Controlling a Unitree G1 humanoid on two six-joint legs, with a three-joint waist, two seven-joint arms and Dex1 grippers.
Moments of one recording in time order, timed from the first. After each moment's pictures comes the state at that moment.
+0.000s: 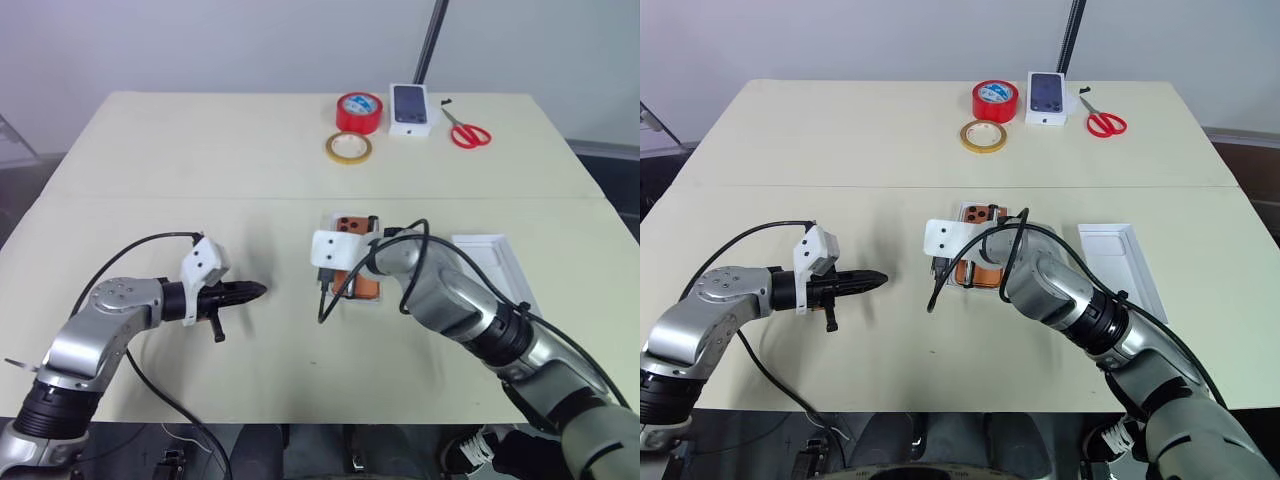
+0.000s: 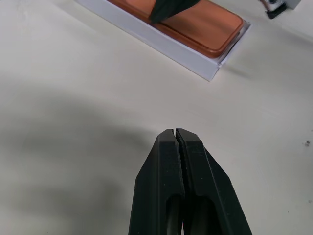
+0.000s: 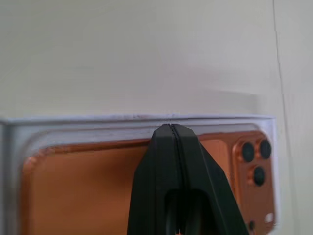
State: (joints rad) left arm -0.20 0.77 -0.01 -0.25 -0.47 0.55 -0.99; right arm -0.78 -0.47 0.63 -0.31 -0.33 0.94 0.87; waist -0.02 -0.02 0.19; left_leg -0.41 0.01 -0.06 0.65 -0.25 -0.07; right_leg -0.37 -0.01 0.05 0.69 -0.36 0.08
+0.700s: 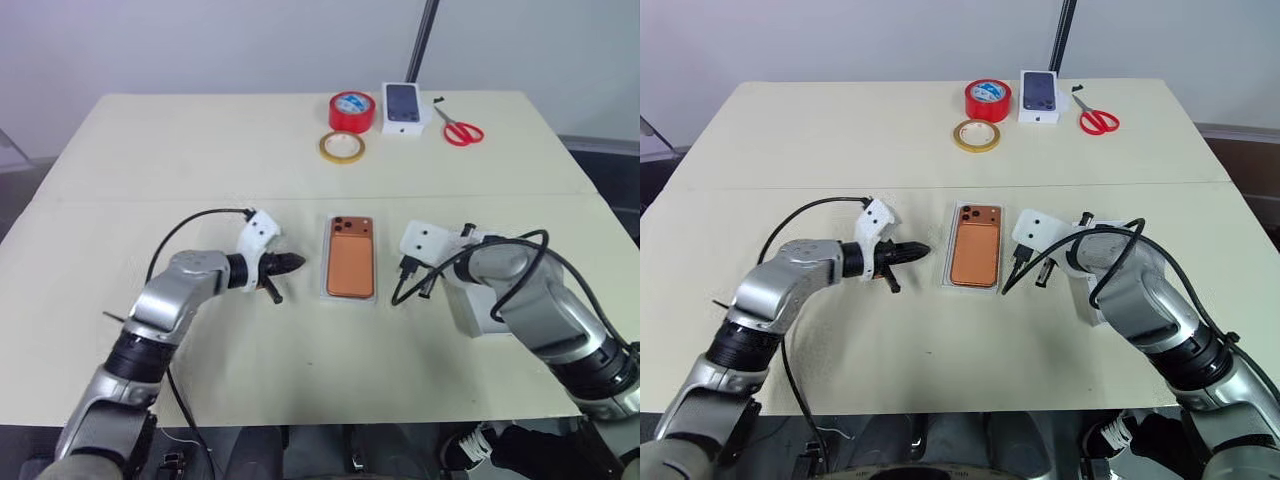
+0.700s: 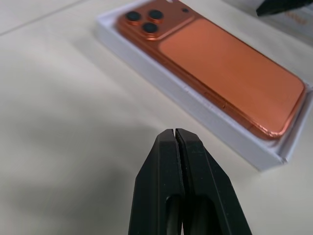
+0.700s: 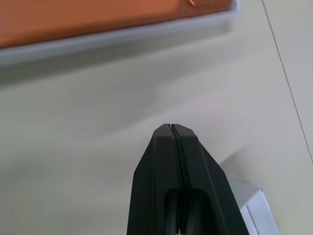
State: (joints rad) left arm -0.52 0.51 -0.22 -0.04 -0.32 0.71 -0.76; right arm -0.52 -0.80 0.37 -0.40 -0.22 0.92 0.83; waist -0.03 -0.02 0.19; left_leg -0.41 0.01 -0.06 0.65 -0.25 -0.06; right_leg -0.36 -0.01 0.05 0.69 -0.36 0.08
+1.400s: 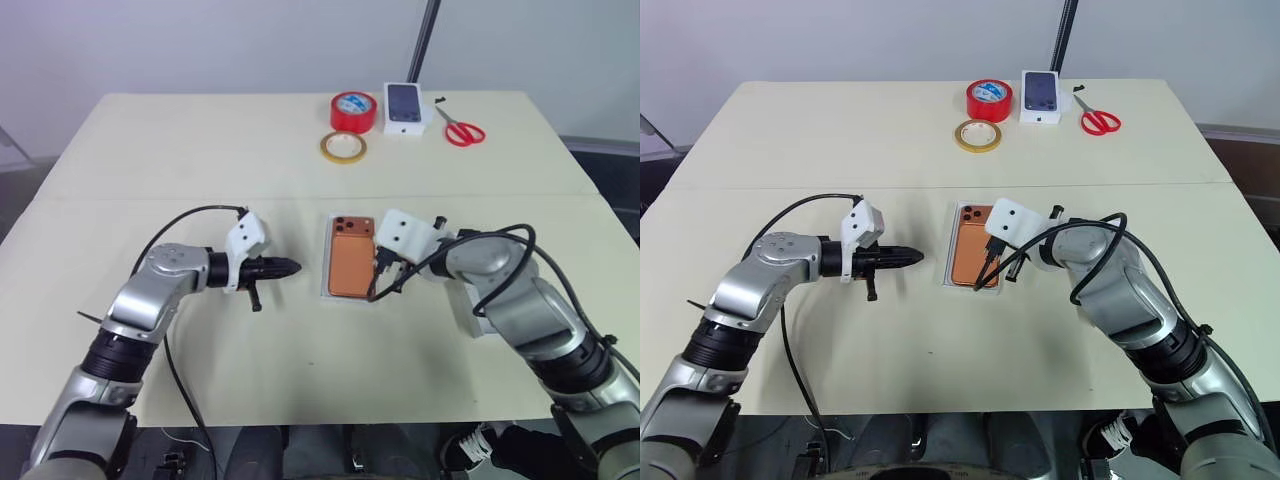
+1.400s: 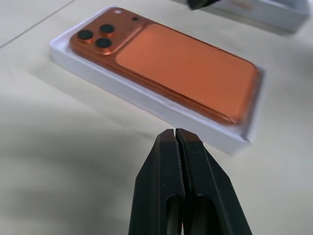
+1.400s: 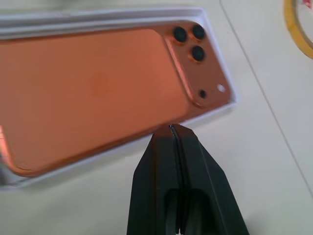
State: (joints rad) left arm -0.47 0.62 -0.17 -0.05 -0.35 0.51 -1.06; right arm -0.57 -0.70 0.38 -0.48 -0.14 0.99 0.80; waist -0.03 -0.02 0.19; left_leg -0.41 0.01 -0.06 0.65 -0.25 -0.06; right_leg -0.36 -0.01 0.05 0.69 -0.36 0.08
